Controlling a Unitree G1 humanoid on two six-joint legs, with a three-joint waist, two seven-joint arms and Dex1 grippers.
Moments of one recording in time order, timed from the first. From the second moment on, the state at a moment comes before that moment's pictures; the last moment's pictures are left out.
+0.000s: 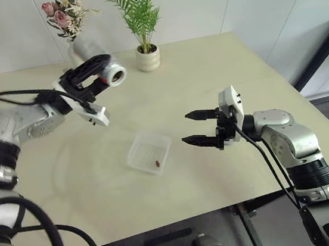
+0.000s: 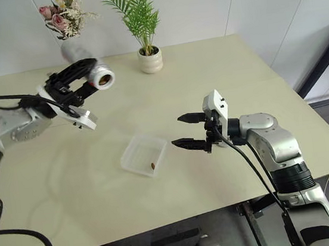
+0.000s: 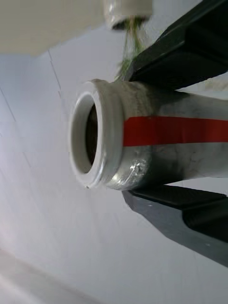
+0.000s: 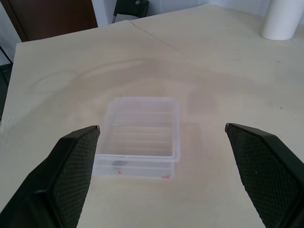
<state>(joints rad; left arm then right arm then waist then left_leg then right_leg) -1.09 1.00 -0.48 0.78 0.79 -0.90 0.54 -0.67 -0.53 0.05 0.03 0.47 0.48 1.12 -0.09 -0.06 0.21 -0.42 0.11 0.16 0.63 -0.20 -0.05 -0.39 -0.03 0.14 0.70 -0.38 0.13</state>
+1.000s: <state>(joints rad) -0.26 0.46 0.45 -0.01 -0.32 0.28 0.03 -0.61 -0.57 0.04 -0.15 0.52 0.57 1.07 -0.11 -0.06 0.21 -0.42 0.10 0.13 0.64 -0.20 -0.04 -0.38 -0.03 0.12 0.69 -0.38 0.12</state>
